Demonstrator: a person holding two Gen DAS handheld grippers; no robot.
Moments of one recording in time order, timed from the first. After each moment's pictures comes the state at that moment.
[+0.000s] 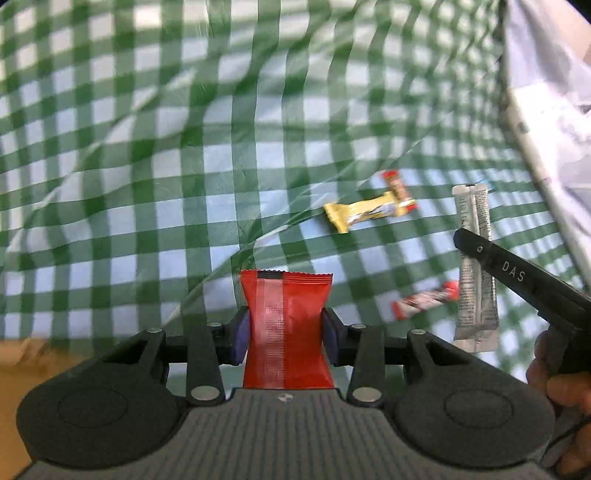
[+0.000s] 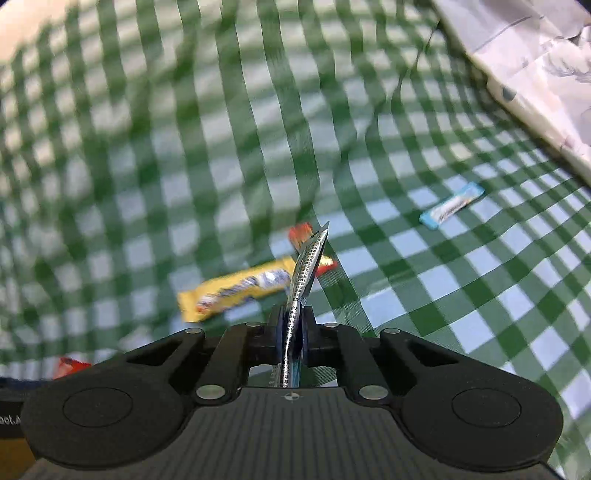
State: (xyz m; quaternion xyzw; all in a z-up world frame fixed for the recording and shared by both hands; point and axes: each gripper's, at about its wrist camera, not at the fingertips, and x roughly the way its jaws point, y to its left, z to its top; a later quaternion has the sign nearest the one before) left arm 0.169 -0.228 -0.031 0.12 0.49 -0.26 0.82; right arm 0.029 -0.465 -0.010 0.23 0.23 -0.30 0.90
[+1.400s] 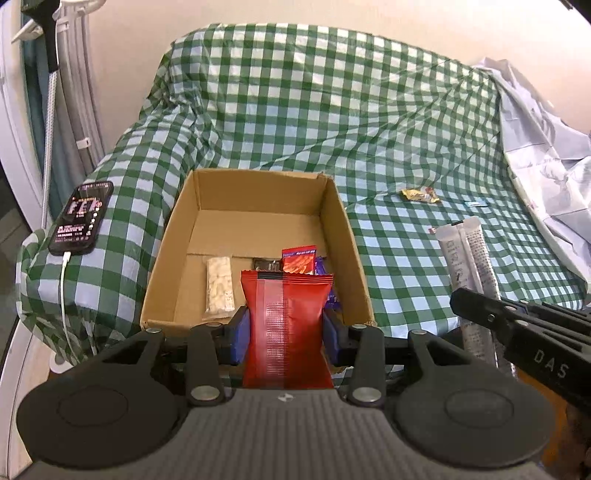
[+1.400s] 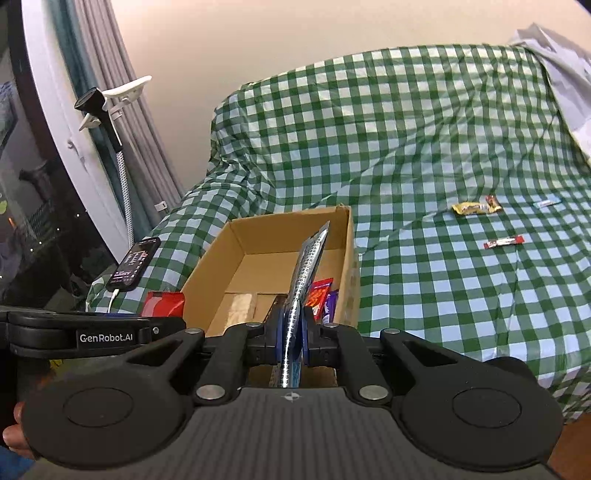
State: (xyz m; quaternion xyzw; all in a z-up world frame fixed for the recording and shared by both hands) left arm -0.194 0.130 0.113 0.06 0.38 -0.15 0.91; right arm -0.243 -0.044 0.096 0.14 0.22 -0.06 0.96
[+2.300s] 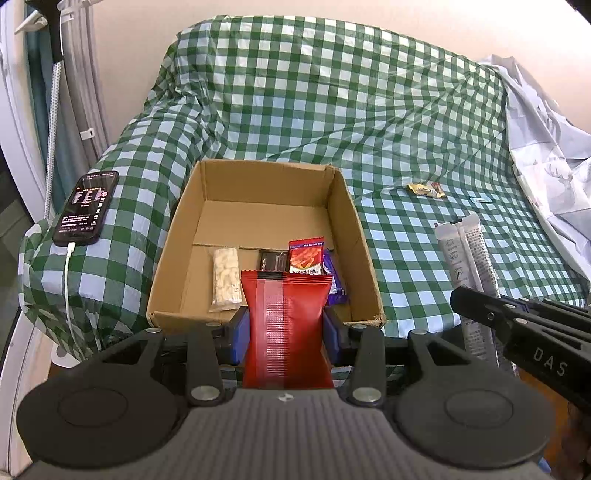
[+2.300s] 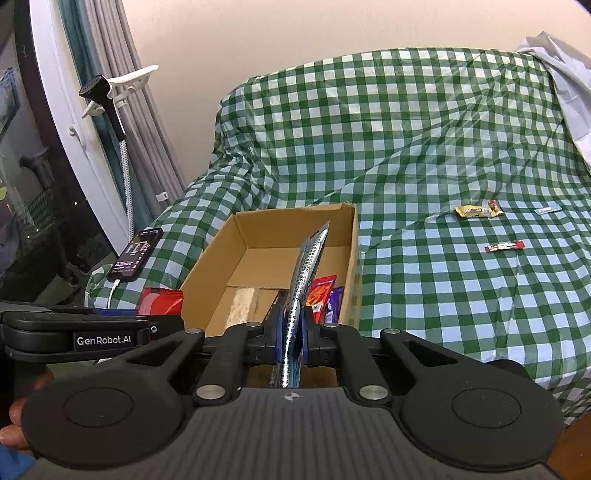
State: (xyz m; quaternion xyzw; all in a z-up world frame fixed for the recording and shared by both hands) left arm -0.186 0.135 0.106 0.06 0.40 -0.14 0.91; right arm -0.236 -0.034 0.095 0.13 0.23 -0.06 0.96
